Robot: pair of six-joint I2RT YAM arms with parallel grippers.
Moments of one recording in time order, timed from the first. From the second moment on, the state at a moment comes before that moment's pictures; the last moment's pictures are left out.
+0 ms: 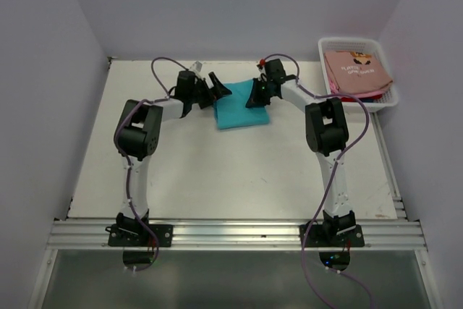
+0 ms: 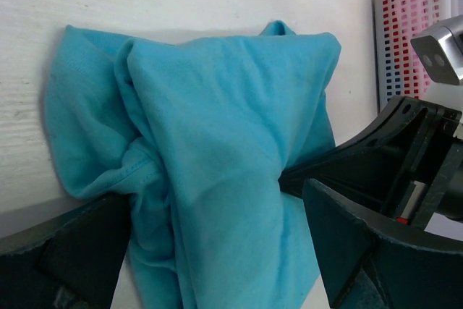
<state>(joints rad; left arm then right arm) -0.27 2.23 1.42 0.29 0.41 -0.75 0.33 2.37 1.89 -0.46 -0.35 0.44</state>
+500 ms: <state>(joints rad) -0.31 2.31 1.42 0.43 0.50 -0.85 0.33 2.33 1.81 -0.39 -0.35 0.45</state>
